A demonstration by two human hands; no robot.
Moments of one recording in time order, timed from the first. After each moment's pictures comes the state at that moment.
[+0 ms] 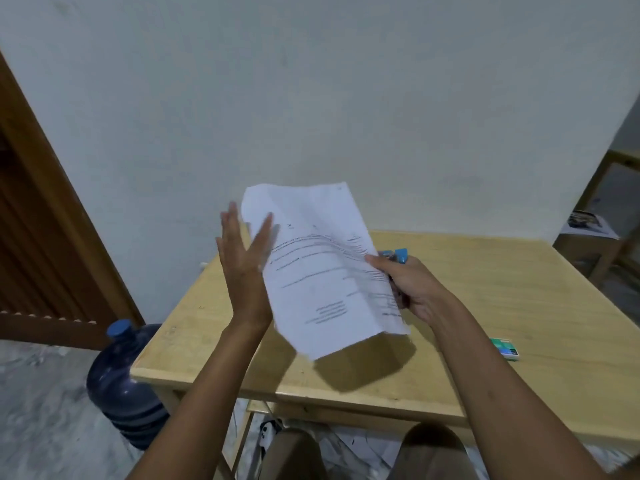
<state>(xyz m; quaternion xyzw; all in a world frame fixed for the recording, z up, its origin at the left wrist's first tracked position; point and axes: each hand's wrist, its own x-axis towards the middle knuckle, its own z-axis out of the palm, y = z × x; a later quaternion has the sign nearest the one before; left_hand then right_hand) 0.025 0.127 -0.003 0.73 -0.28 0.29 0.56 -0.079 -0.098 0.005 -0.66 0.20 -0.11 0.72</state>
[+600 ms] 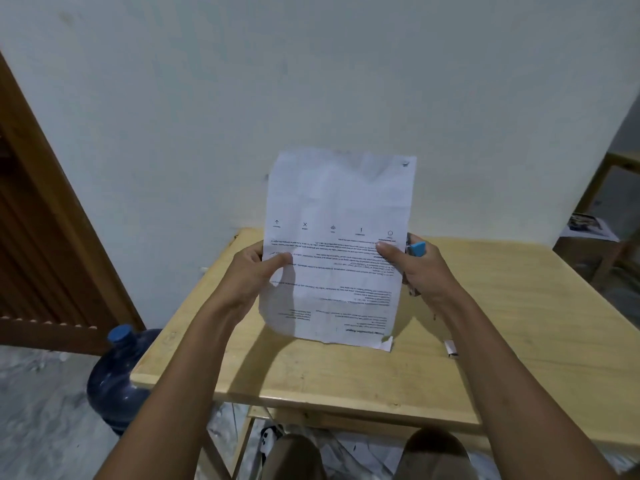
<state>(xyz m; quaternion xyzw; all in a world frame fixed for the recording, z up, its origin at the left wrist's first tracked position) 0.027 0.141 0.037 0.68 -0.21 -0.16 0.69 -0.093 -0.102 0.029 -0.73 0.10 -0.24 0.63</state>
